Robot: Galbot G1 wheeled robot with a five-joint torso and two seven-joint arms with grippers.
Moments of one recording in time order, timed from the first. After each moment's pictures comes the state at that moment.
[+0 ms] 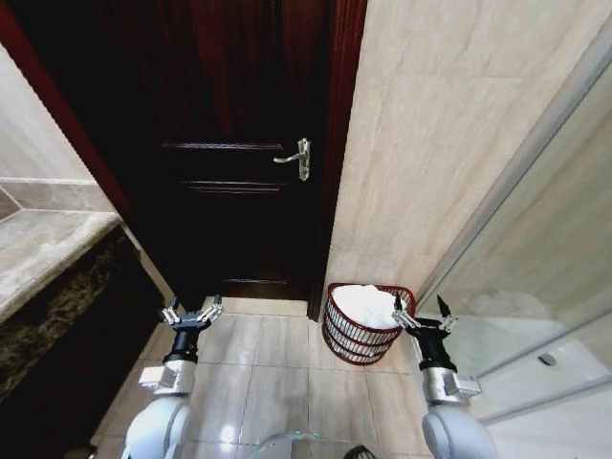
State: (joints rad) left arm 1.72 -1.42 -0.71 -2.19 -0.23 -0.20 -0.04; right arm -1.70 1.48 0.64 2.19 0.07 0.15 0.08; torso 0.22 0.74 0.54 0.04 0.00
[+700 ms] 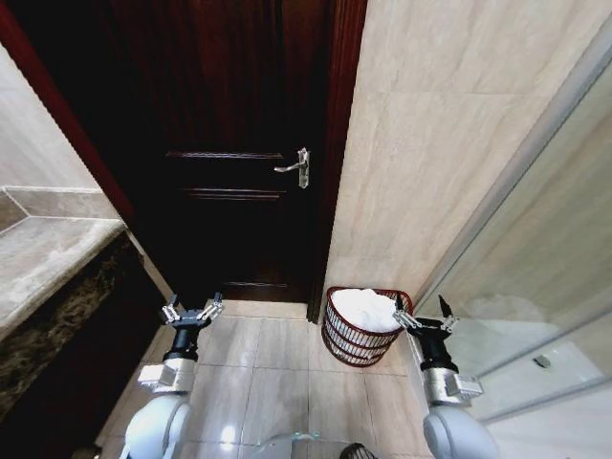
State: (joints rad) left arm 1.72 -1.42 -0.70 -2.20 -0.23 -0.19 -0.03; right arm -1.71 1.48 0.64 2.19 0.07 0.16 0.08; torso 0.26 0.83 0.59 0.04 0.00
